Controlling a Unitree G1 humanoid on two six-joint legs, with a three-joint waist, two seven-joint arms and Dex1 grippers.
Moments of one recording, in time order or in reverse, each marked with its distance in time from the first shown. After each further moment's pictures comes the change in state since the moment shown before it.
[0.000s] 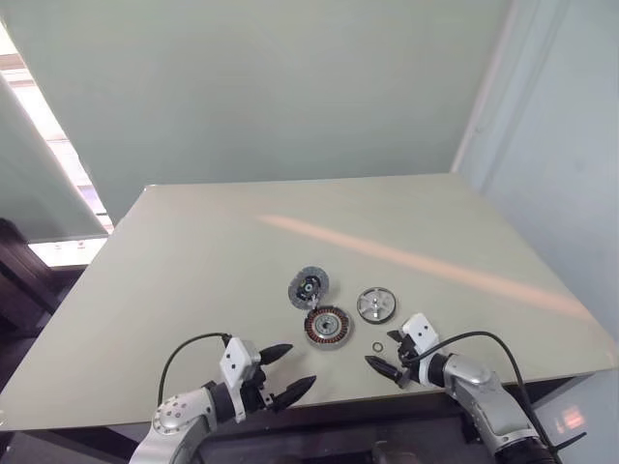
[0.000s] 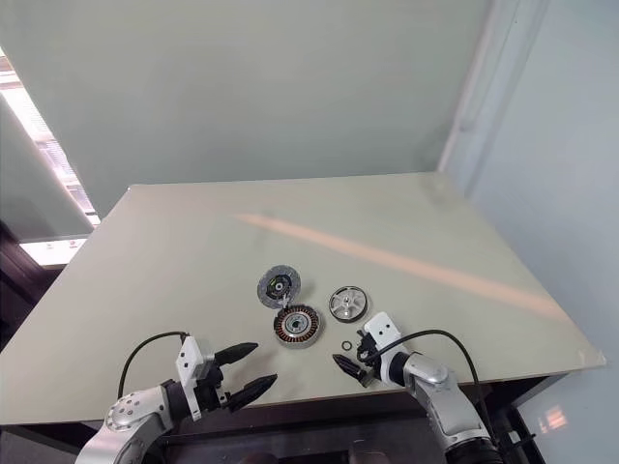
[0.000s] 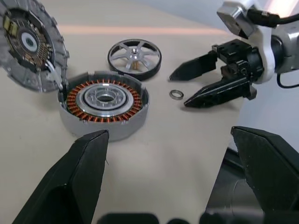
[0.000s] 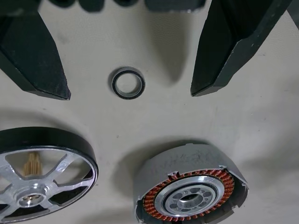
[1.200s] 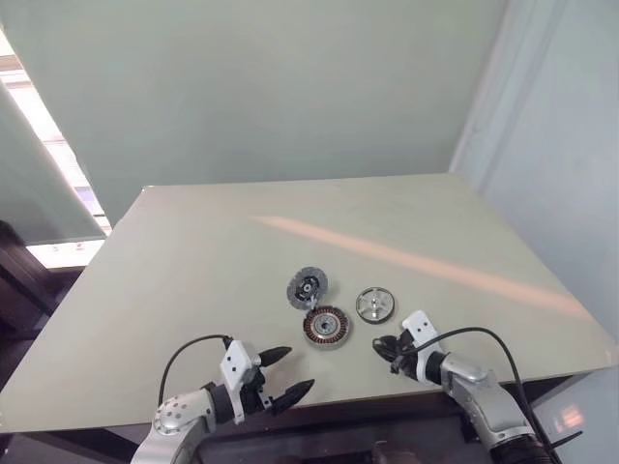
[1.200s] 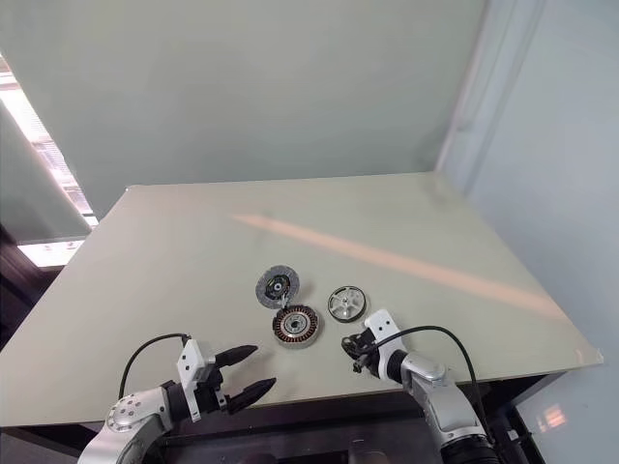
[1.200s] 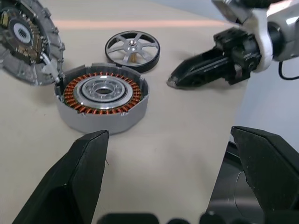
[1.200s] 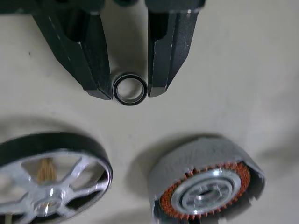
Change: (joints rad) left arm -0.015 0.006 -0.007 0.065 0.023 -0.053 -0.018; right arm -0.012 0.024 -0.023 -0.079 0.013 0.130 -0.046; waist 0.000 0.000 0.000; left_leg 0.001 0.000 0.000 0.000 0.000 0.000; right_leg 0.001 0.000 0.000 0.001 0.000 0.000
